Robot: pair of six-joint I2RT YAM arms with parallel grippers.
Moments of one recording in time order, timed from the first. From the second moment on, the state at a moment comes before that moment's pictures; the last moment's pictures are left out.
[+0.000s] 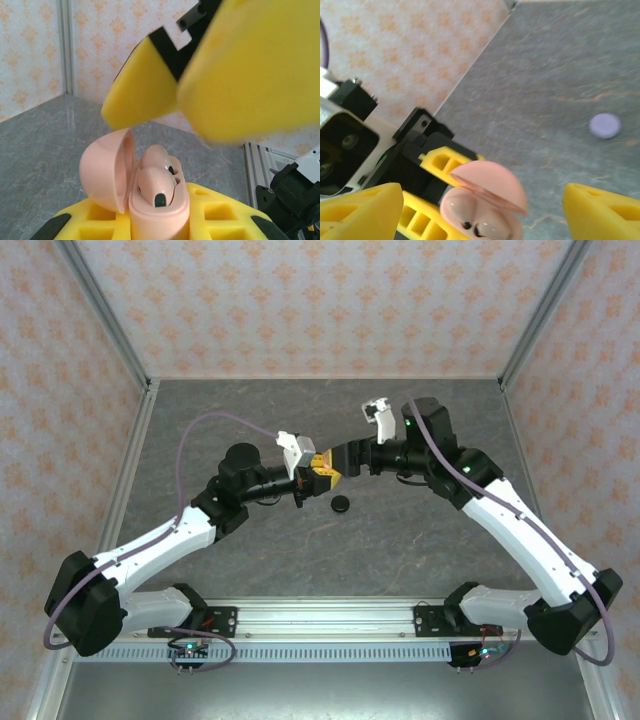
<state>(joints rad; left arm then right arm) -0.63 1.19 0.79 0.34 0.57 -0.13 0.62 1.20 1.30 -0.60 -0.49 0.41</state>
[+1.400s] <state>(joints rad) -0.55 1.33 0.83 -0.04 0.29 -0.22 0.42 1.02 1.01 -0.60 -0.06 0.53</state>
